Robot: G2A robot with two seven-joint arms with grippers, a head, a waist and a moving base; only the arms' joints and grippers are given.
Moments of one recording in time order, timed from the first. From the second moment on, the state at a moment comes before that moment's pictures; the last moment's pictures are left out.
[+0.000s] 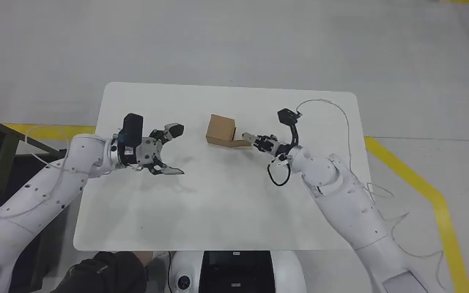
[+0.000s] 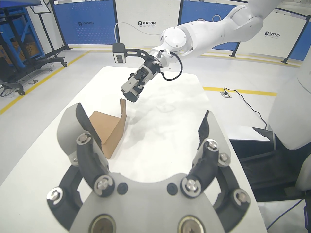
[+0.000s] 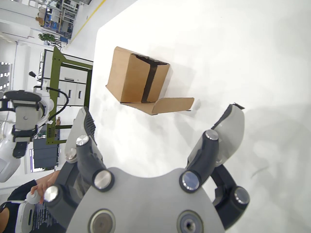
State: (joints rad) left arm 0.91 -0.55 -0.75 -1.40 1.24 -1.01 0.81; right arm -1.02 -1.29 0.97 -1.32 -0.30 -0.04 0.51
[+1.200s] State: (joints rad) left arm 1.00 -0.52 -0.85 -1.46 1.24 -0.99 0.83; right arm -1.12 -1.28 1.02 -1.43 -0.39 -0.12 0.48
